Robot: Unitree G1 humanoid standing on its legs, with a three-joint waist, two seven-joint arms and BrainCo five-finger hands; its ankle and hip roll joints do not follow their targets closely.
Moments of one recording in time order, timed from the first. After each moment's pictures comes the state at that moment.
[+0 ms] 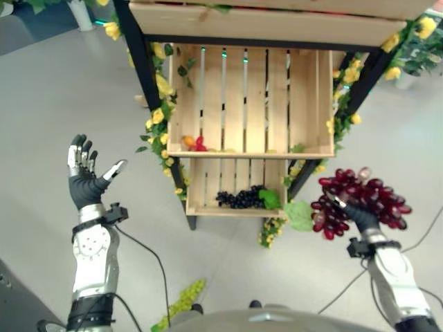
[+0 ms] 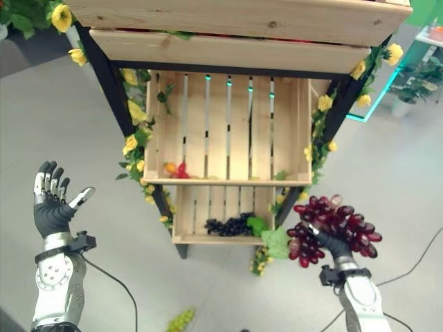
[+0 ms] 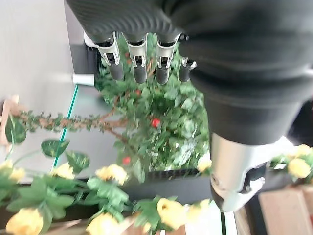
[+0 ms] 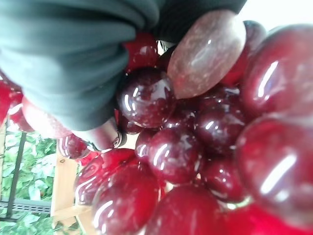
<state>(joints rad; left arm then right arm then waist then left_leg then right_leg) 0.05 0.35 0.22 0.05 -0.32 -0.44 0.19 0.12 -0.48 0.01 0.22 0.36 -0.33 0.10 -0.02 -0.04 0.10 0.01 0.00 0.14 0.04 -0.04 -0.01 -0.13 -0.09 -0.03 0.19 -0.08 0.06</state>
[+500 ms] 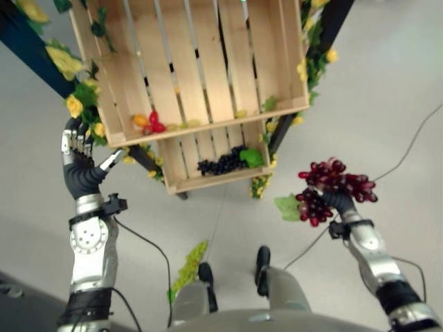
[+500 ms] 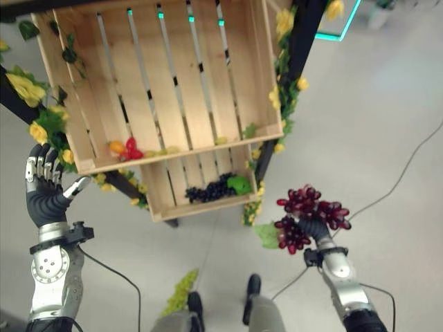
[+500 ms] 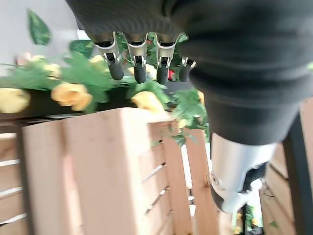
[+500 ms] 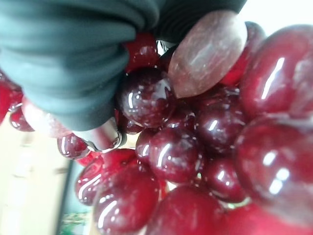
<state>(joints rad) -0.02 0.37 0.15 -0.01 -0.35 -0.48 0.22 -0.19 -0.49 0.14 0.58 0.26 -0.33 -0.05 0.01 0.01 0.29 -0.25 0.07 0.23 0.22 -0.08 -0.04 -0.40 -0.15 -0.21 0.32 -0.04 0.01</state>
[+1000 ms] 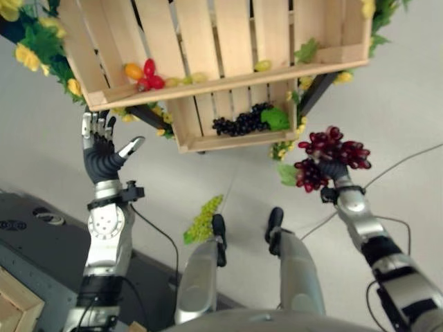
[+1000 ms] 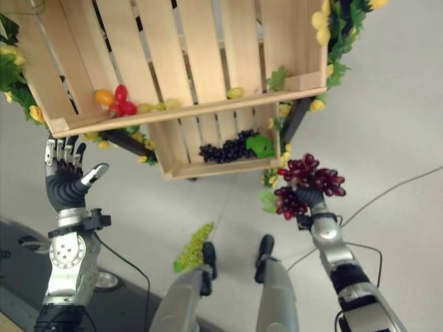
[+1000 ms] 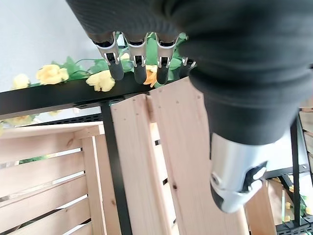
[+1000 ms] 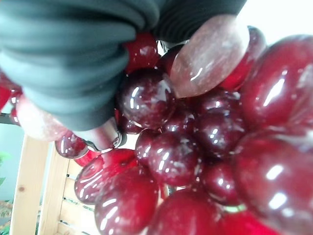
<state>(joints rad) -0.08 0.37 0.06 -0.04 -0.35 -0.49 0.24 -0.48 -0.49 0.25 0.74 0.24 -0.33 -0.18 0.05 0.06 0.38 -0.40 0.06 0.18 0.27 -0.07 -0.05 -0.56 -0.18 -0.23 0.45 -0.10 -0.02</state>
